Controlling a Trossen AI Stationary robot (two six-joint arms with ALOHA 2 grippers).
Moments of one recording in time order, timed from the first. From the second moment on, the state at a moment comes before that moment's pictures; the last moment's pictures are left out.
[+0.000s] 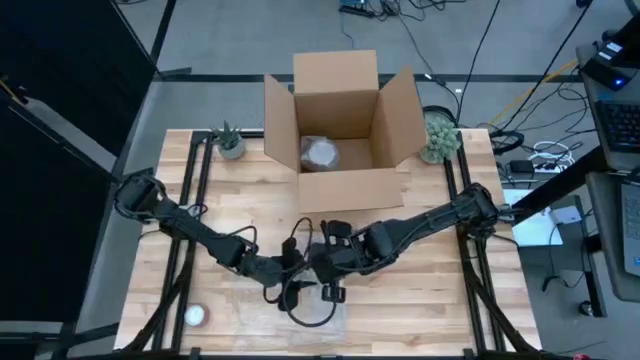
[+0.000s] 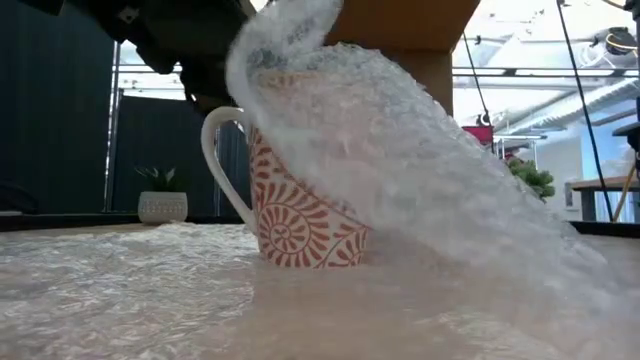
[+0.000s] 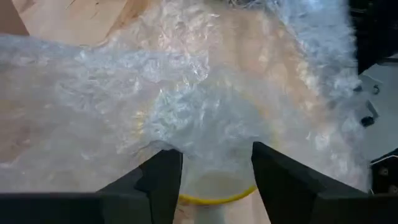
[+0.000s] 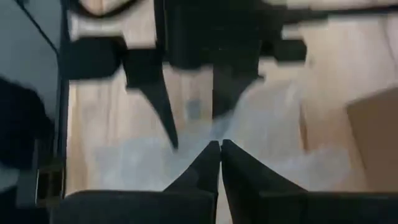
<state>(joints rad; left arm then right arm) -0.49 1.64 0.83 0.23 -0.31 -0.43 0.37 2.01 1.98 -0.99 0.22 0.42</state>
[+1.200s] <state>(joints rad) -0.49 1.64 0.83 0.25 -0.30 -0.41 0.38 1.98 1.92 -1.08 0.22 0.46</state>
